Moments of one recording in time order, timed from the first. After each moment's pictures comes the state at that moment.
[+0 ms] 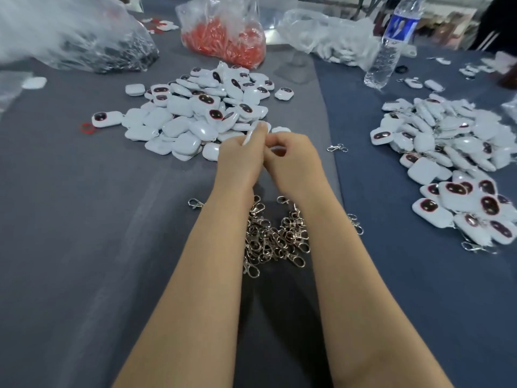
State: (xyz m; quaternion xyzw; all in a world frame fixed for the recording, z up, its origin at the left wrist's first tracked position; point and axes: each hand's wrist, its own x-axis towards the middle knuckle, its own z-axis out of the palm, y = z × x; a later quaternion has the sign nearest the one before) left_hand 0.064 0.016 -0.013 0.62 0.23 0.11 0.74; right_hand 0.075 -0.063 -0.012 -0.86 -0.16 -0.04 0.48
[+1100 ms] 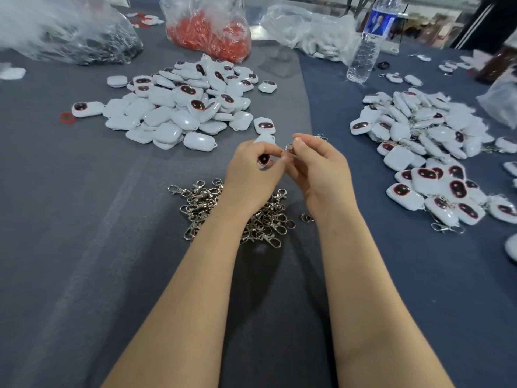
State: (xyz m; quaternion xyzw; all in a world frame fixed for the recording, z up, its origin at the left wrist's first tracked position) left_hand 0.032 -0.021 -0.034 0.83 0.05 0.16 0.53; right_hand 0.059 -0.121 -0.022 -0.56 0.04 0.04 0.82
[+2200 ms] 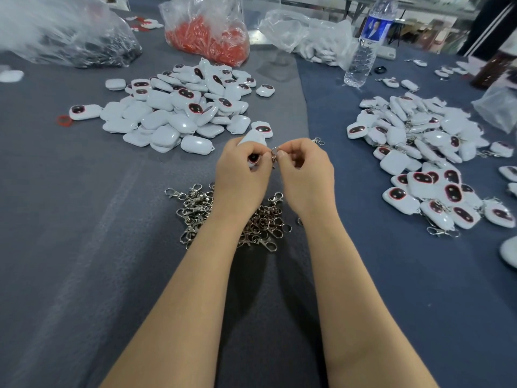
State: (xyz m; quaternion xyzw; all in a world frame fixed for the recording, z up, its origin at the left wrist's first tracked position) left_hand 0.035 -0.018 -0.036 0.83 0.07 0.25 0.50; right_hand 0.053 -0.112 -0.026 -0.83 -0.06 -0.12 0.54
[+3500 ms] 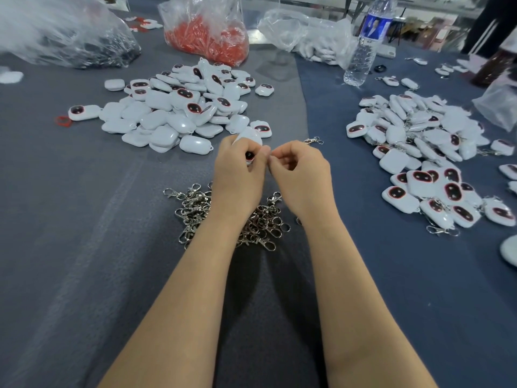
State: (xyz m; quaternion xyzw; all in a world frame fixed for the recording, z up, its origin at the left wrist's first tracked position) left_hand 0.034 -0.018 -0.037 0.82 0.07 0.26 0.50; right_hand 0.052 -0.114 -0.026 -0.85 -0.10 -0.11 0.51
